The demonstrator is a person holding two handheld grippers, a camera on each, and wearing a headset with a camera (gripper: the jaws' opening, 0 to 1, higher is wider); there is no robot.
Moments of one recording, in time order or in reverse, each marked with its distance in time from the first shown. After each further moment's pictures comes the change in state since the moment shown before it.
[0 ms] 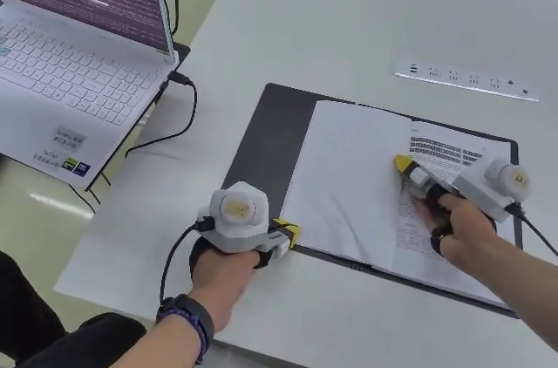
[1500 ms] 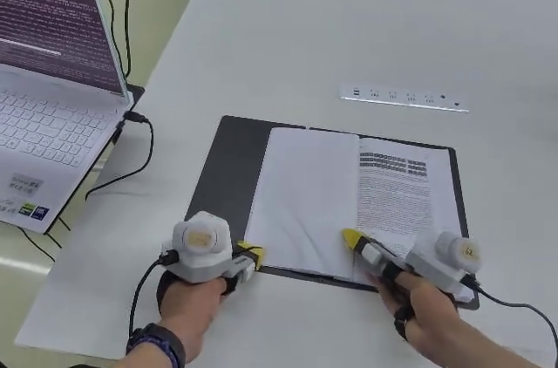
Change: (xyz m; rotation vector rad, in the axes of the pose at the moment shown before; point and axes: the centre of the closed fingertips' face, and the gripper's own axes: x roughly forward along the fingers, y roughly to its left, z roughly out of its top) left arm -0.001 -0.001 -0.001 0.032 -0.022 0.024; right arm -0.067 0.001 -0.081 0.033 0.046 0.066
